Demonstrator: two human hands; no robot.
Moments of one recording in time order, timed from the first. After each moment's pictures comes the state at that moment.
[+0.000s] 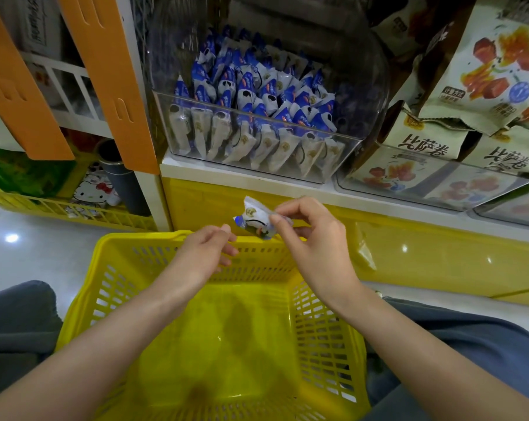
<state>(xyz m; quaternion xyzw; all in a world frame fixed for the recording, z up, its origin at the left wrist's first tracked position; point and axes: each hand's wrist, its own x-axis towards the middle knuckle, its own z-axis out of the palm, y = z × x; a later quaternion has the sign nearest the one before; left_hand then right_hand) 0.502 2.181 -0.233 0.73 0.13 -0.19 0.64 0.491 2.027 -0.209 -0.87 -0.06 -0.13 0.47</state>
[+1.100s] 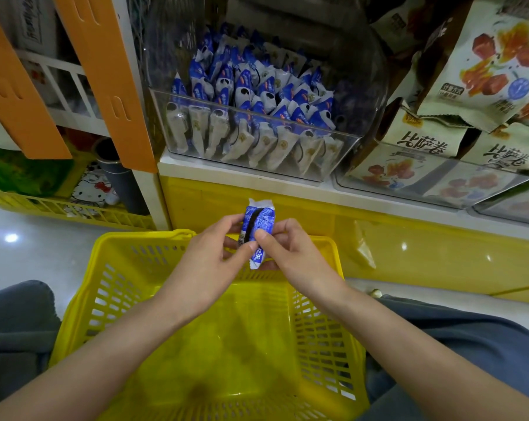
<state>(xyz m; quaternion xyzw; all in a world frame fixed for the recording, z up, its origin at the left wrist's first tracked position) 0.489 2.177 -0.233 0.81 -0.08 -0.06 0.58 0.485 2.043 -0.216 -0.74 0.09 0.15 0.65</state>
